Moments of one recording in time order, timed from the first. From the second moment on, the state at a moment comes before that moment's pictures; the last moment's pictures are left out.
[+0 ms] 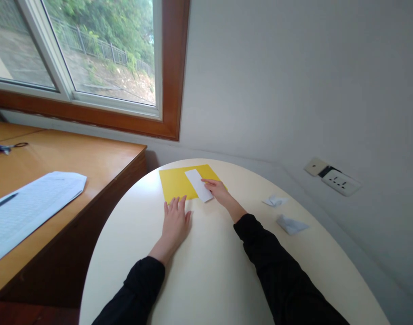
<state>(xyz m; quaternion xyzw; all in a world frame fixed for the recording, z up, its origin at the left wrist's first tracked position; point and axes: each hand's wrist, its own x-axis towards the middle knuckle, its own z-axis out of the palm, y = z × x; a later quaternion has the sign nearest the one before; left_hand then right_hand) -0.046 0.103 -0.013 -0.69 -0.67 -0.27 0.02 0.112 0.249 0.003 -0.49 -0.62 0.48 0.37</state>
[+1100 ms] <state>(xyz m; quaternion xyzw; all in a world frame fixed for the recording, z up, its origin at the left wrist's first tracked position) 0.017 0.033 -0.006 -0.75 -0.46 -0.35 -0.32 0.225 0.031 -0.004 -0.39 -0.78 0.28 0.41</state>
